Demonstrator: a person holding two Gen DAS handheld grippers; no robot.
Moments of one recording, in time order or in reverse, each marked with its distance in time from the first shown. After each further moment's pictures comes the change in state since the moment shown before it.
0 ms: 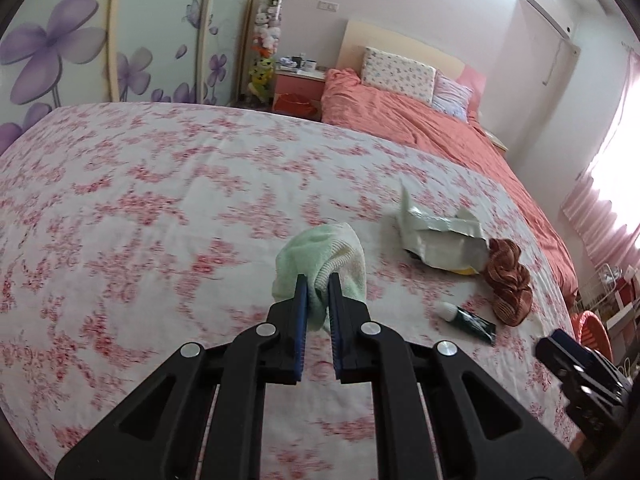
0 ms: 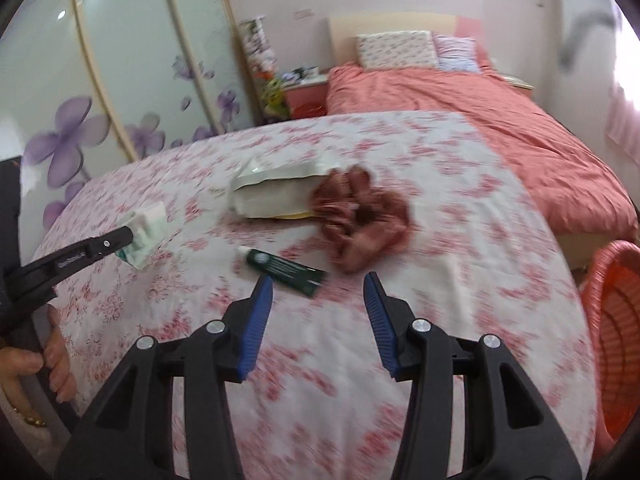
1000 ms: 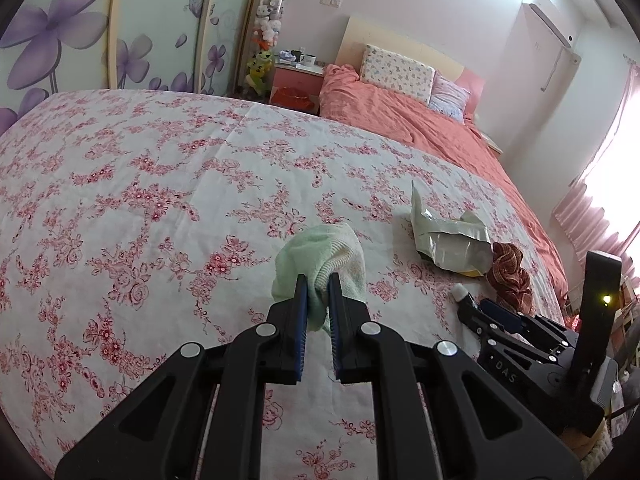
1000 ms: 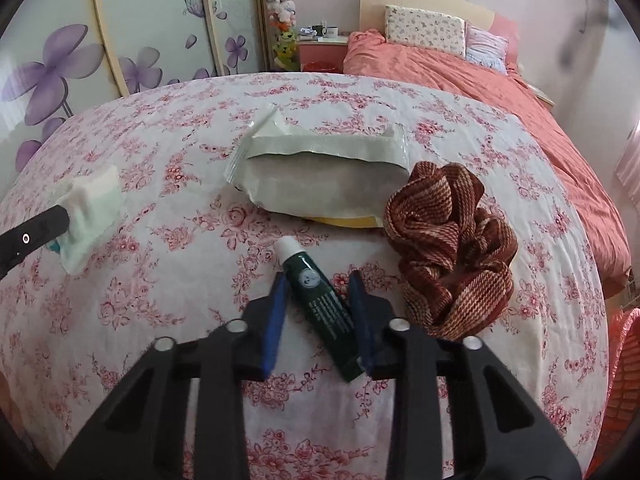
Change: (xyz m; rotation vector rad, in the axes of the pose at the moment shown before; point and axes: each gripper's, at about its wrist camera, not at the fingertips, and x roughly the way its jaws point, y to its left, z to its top) left arm -0.001 0.019 0.001 -0.019 0.023 -0.042; right arm 0.081 0.039 0.022 -0.136 0.126 -0.083
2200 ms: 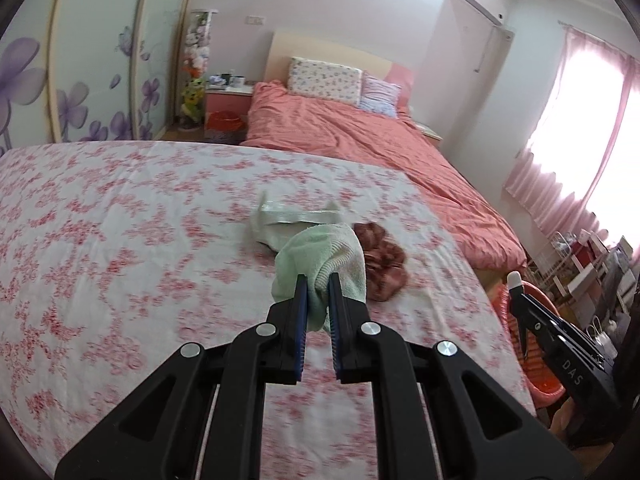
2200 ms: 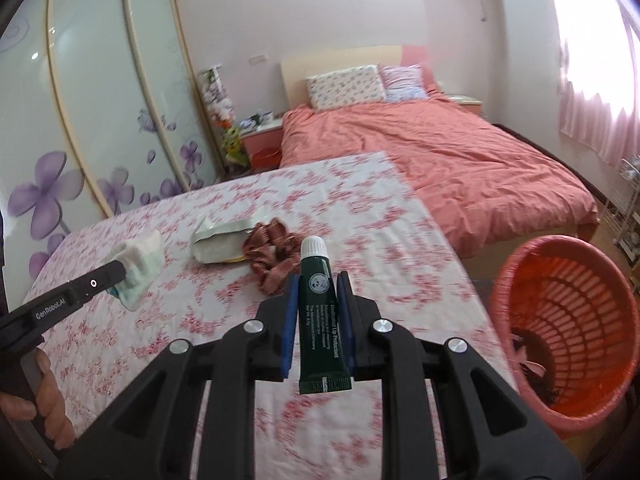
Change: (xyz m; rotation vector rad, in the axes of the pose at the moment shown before) left arm -0.046 -0.121 -0.027 0.167 -0.050 -0.164; right arm -0.175 -0.115 -0.080 0.310 -0.316 -0.070
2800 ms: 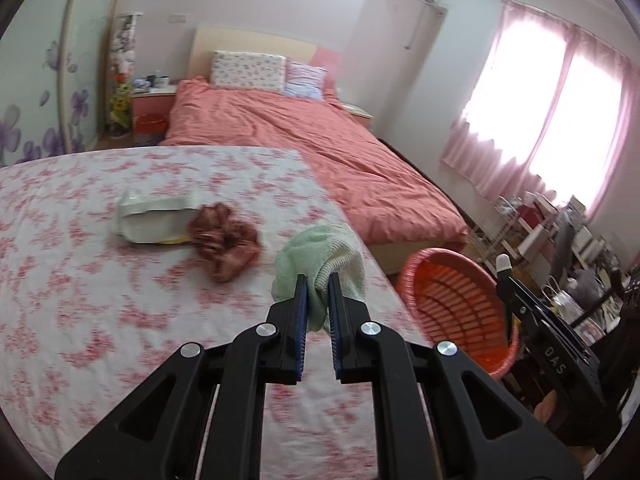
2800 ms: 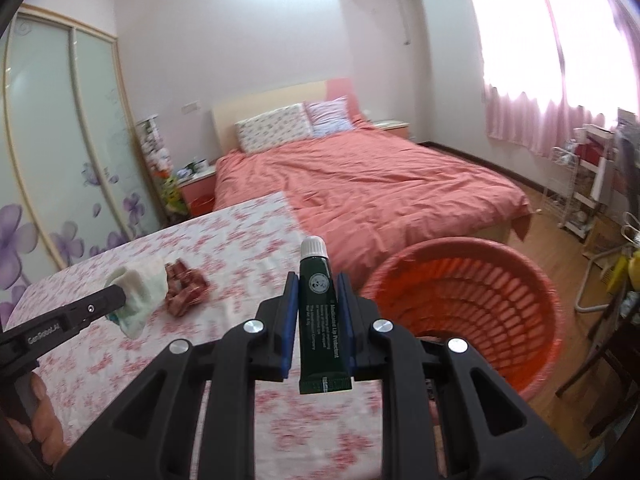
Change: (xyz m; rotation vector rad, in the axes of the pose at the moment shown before) left arm 0.013 -0.114 -0.021 0.121 0.045 -0.218; right arm -0.072 -0.098 -0.014 0.126 -0.151 -0.219
